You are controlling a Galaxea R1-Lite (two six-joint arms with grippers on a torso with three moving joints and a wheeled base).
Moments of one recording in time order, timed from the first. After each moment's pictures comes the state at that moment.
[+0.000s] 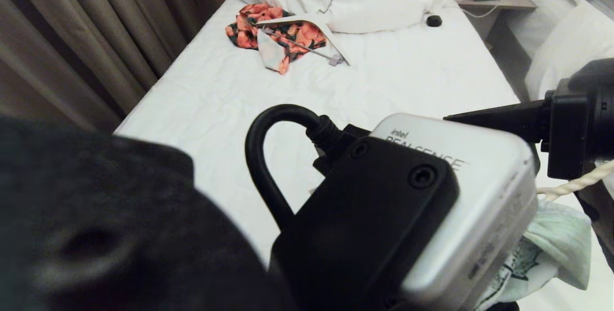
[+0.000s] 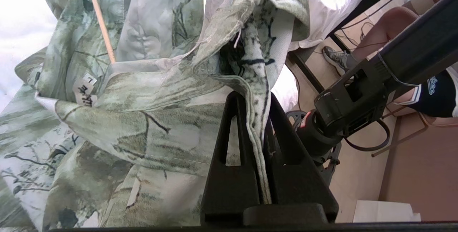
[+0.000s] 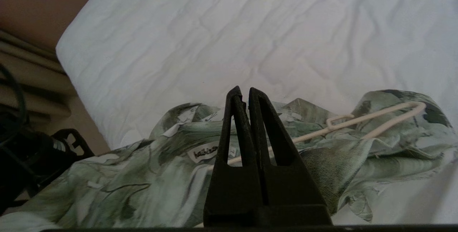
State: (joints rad) left arm -1.50 1.52 -1.08 -0.19 0.38 -0.26; right arm 0.70 1.31 -1.29 0.23 0.09 0.07
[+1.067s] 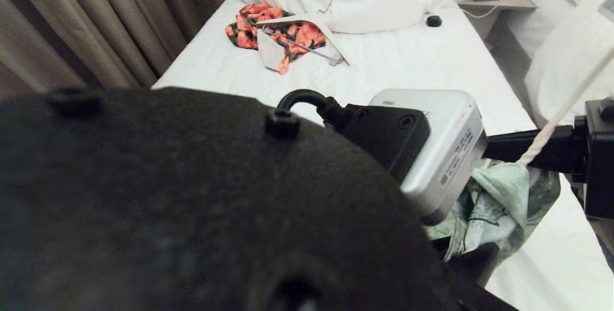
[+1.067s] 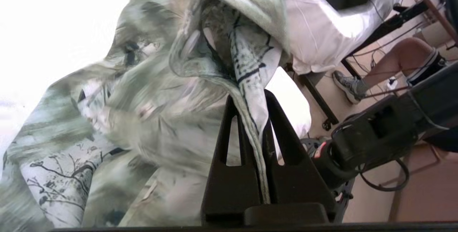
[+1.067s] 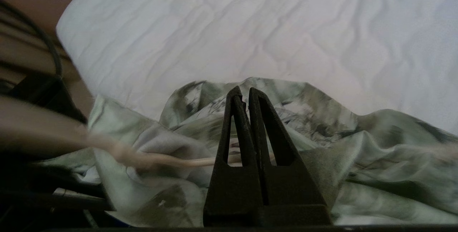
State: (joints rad) left arm -1.44 1.57 -1.08 -0.29 0.39 -0.26; right arm 0.70 1.25 -1.22 0.26 0.09 0.07
